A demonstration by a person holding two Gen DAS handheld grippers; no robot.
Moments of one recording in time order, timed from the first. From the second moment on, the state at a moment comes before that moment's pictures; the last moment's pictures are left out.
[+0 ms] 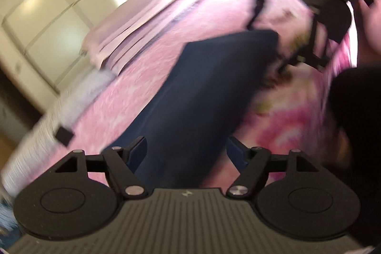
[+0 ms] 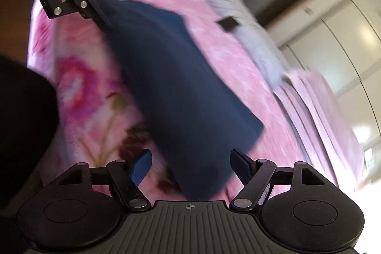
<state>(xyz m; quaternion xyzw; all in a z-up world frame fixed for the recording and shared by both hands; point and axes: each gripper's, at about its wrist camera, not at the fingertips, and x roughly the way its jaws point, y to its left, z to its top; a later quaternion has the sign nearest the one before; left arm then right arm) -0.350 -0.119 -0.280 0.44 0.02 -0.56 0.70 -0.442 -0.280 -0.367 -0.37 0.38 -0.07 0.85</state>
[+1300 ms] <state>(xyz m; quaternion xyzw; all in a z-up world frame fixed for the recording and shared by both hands) -0.336 -0.173 -0.324 0.60 -0.02 -0.48 0.64 -0.386 -0.295 -0.396 -0.44 0.36 -0.06 0.82</state>
